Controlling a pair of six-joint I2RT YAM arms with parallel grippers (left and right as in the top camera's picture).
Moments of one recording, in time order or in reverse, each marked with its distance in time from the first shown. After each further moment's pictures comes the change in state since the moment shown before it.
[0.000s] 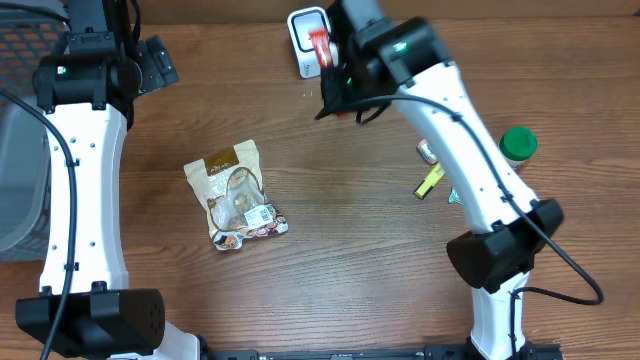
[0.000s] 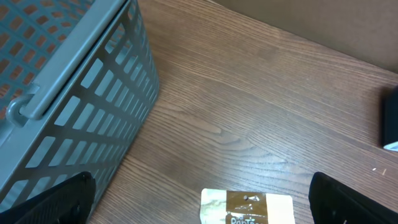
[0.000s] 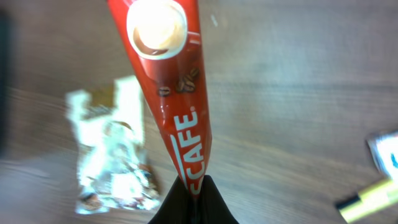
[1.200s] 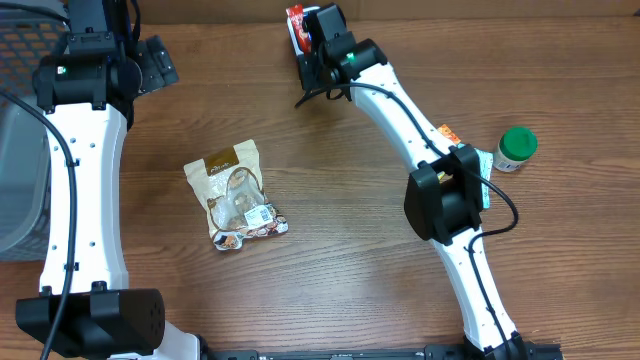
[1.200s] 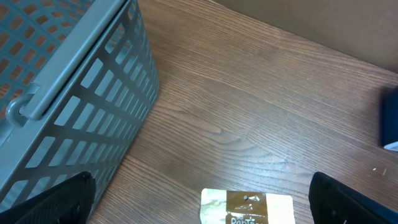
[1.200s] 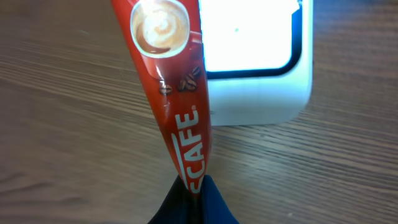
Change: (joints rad) left arm 0.000 0.000 0.000 0.000 0.000 0.000; right arm -0.021 0.443 0.040 0.586 0.158 -0.142
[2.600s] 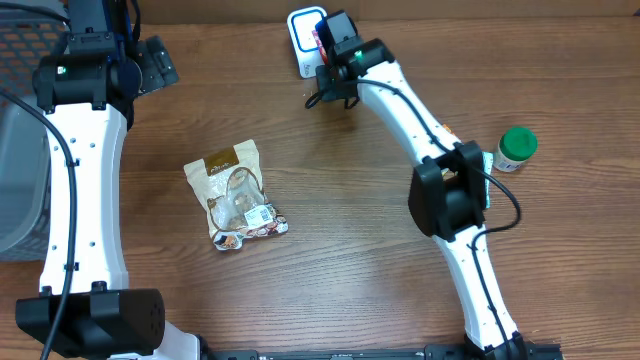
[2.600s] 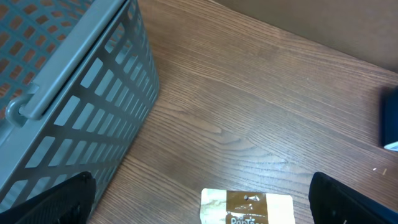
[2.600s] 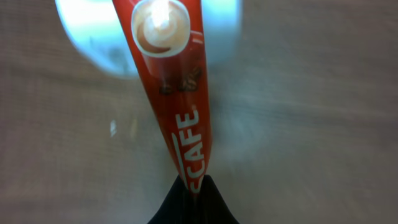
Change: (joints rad) left arm 0.000 0.000 0.000 0.000 0.000 0.000; right arm -0.037 -0.025 0.000 -0.227 0.058 0.006
